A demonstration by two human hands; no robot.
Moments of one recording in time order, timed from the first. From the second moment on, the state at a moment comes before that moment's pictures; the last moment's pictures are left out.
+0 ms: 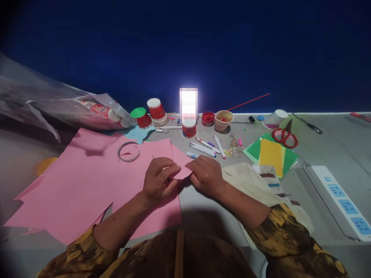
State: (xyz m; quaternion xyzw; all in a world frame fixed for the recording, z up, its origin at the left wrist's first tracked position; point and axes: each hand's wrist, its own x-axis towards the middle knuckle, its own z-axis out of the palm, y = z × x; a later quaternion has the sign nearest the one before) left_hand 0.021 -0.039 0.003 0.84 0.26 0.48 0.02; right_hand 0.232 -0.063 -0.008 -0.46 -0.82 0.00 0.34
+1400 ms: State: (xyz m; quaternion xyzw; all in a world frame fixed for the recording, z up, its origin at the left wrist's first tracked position) left_hand 0.013 -0.042 0.016 0.85 0.21 0.49 -0.01; right_hand 0.239 -0.074 0.004 -0.33 -0.83 -0.03 0.45
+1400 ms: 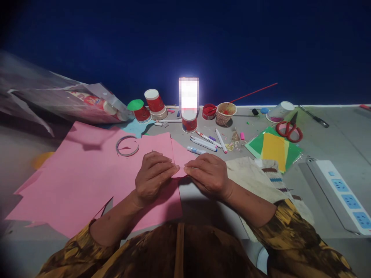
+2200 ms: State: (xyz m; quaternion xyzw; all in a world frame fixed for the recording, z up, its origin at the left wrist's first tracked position) left_hand 0.009 -0.037 0.017 0.86 0.21 0.46 0.00; right_hand 0.238 -0.072 0.004 -0.32 -0.82 0.00 0.47
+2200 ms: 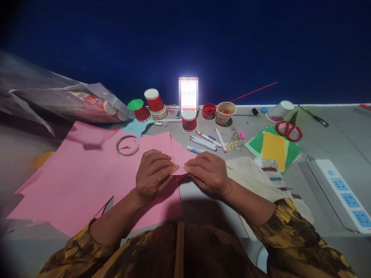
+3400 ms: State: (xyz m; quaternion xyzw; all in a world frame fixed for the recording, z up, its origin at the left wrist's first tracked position) left_hand 0.017 -0.040 0.012 0.85 0.26 0.46 0.00; right_hand 0.237 -0.075 0.008 -0.34 -0.82 -0.08 0.46
